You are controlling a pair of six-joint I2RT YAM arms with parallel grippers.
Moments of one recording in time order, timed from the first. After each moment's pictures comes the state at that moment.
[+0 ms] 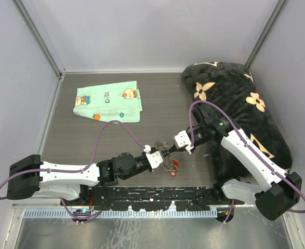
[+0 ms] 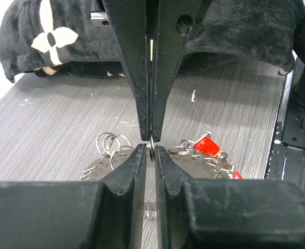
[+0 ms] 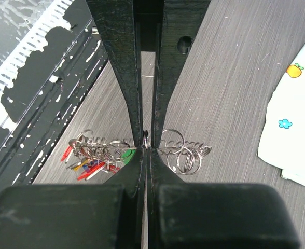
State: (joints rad) left arm -1.35 1.17 0.54 0.59 -0.25 0.25; right arm 0.51 1.14 1.04 -1.02 -1.06 -1.44
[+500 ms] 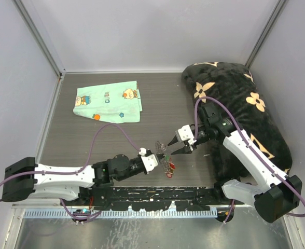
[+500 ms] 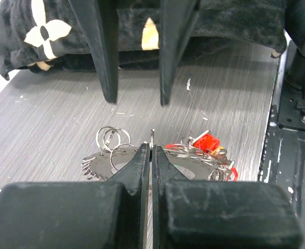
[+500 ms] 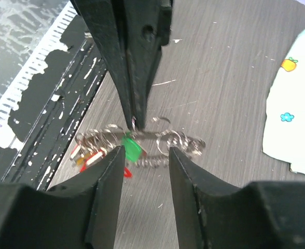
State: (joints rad) left arm -1.34 1.12 0.49 0.58 -0.23 0.26; right arm 0.47 1.12 1.02 -0.98 -1.12 -1.34
